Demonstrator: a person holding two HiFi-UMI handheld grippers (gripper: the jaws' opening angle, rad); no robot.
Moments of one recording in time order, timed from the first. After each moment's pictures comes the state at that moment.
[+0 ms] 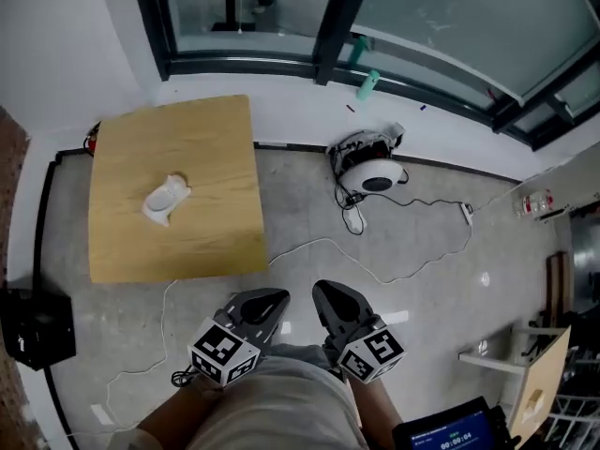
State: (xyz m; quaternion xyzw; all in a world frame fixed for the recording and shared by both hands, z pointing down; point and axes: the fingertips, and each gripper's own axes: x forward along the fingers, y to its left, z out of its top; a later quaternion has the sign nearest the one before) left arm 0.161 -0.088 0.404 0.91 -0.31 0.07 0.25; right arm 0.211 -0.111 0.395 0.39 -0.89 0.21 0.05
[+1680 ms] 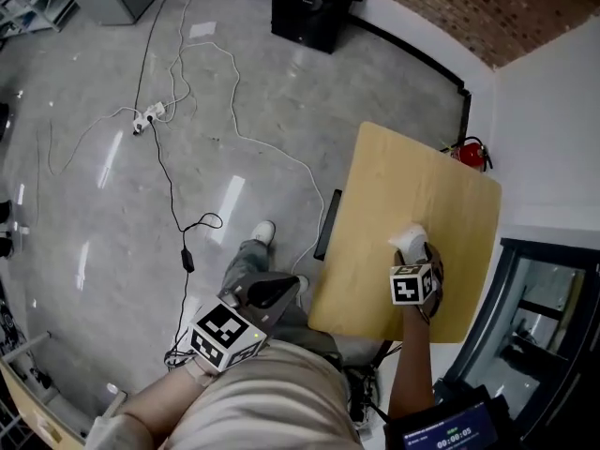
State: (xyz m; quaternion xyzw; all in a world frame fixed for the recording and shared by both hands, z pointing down) left arm -0.057 0.022 0.477 0.29 -0.89 -0.19 0.31; right arm -0.223 -0.235 0.641 -0.22 -0.75 -0.41 0.47
